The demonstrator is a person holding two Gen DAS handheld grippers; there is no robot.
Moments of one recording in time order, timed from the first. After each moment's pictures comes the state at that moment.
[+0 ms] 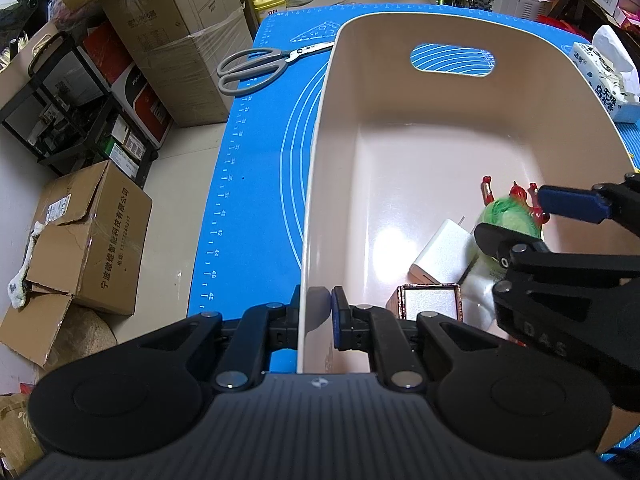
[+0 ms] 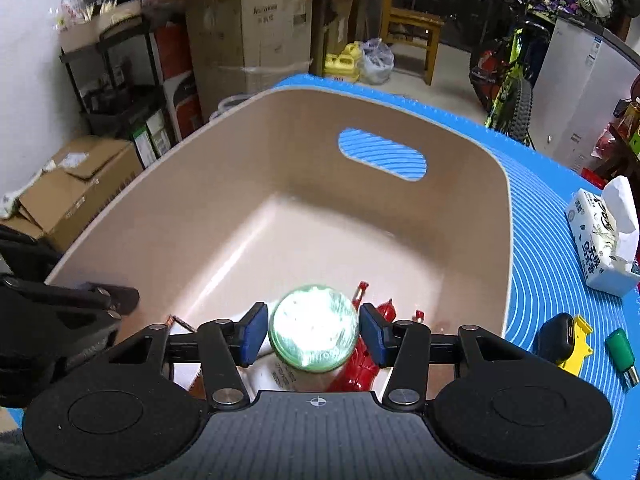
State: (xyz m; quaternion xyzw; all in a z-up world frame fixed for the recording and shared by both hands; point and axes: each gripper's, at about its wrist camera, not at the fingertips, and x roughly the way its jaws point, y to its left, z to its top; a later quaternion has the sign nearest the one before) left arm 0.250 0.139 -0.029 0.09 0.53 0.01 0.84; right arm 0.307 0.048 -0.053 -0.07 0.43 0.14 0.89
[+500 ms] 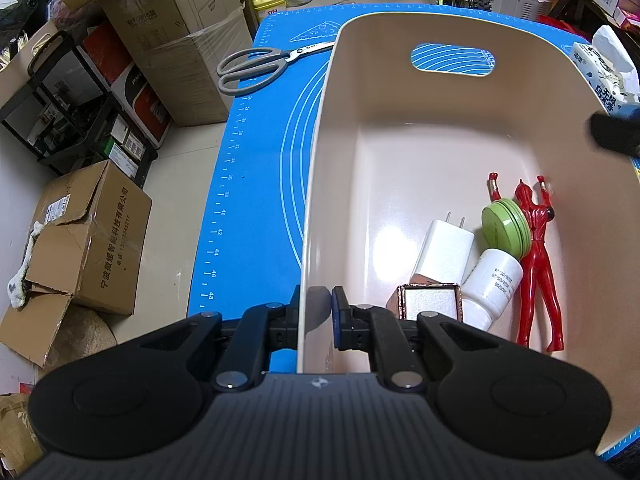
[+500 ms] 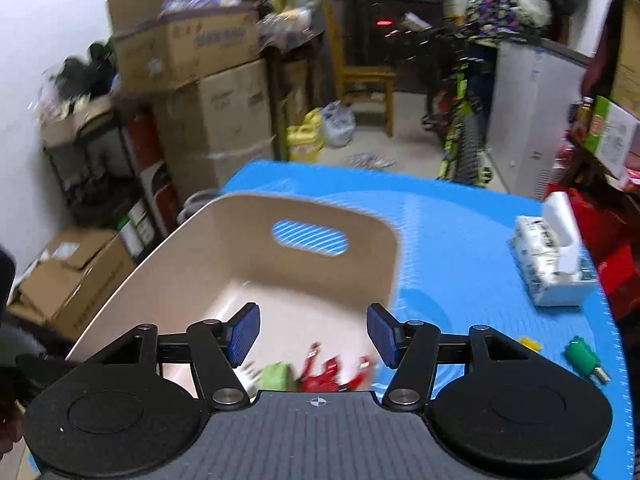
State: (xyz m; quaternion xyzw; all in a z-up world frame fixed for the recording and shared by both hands) left arm 0.251 0.138 -0.029 0.09 0.53 0.01 0.84; right arm 0.292 -0.021 -0.002 0.01 0.34 0.09 0.94
